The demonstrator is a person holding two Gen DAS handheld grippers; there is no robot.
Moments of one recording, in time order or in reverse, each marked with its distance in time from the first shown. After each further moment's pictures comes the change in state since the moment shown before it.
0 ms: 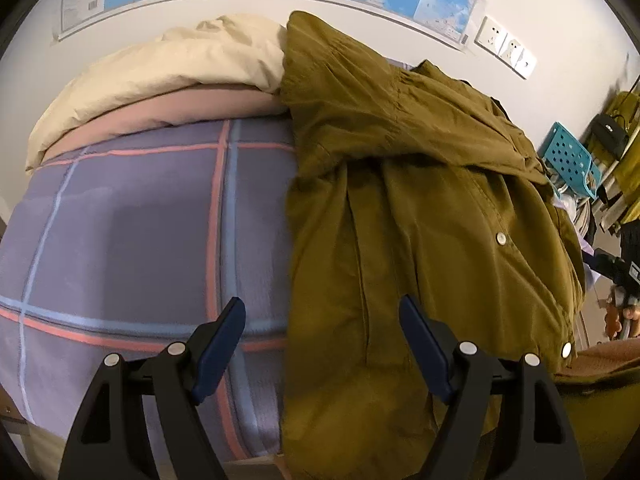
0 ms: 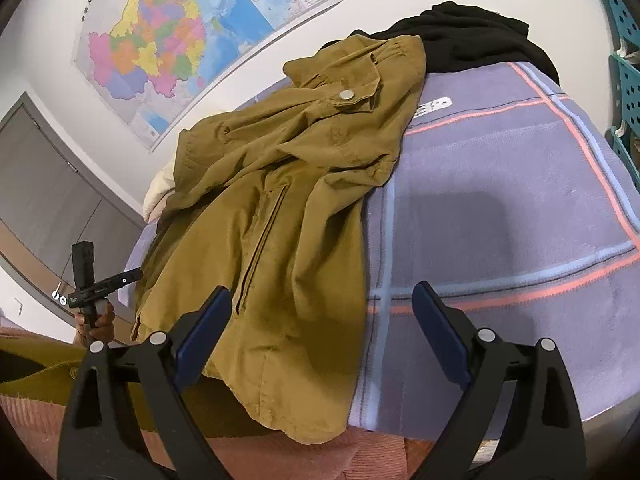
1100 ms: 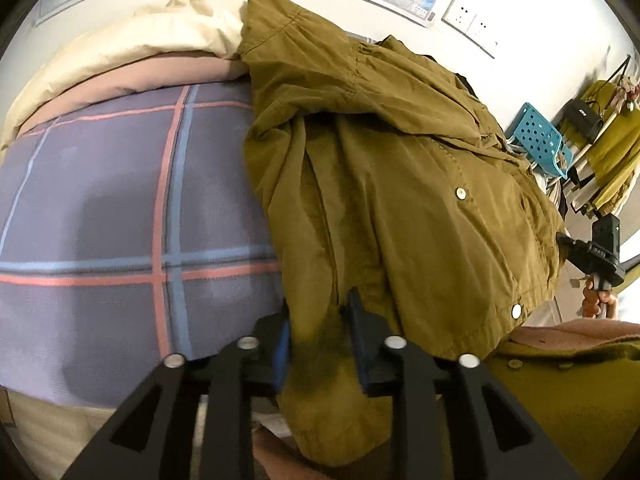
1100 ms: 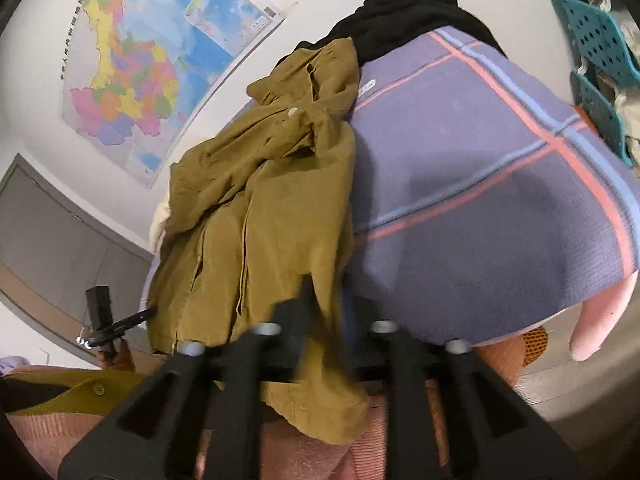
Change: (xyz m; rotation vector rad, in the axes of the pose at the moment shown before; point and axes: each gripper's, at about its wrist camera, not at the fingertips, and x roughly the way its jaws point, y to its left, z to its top) left arm -0.009 -0.015 -0.023 0.020 0.079 -0.121; right arm -0.036 -0.048 -0.032 0.193 -0.041 0.039
